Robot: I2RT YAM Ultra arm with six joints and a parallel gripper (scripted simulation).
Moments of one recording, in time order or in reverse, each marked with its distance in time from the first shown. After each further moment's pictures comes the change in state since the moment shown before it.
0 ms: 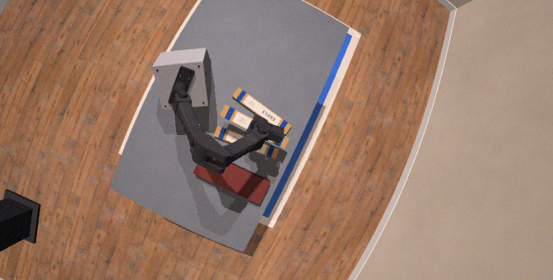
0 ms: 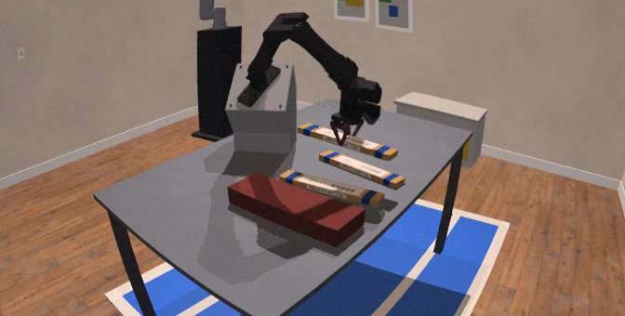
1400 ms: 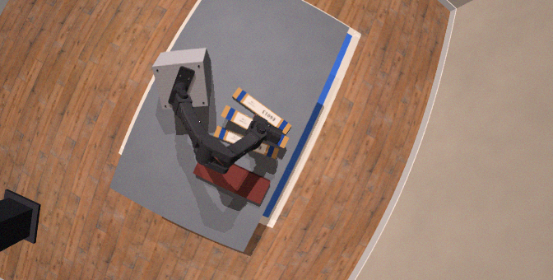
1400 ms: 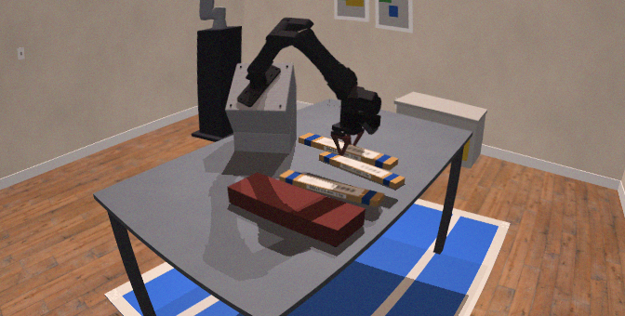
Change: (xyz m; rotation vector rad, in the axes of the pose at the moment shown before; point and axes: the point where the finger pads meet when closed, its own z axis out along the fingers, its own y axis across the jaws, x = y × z) arm -0.005 0.002 0.033 -0.009 -0.016 -0.002
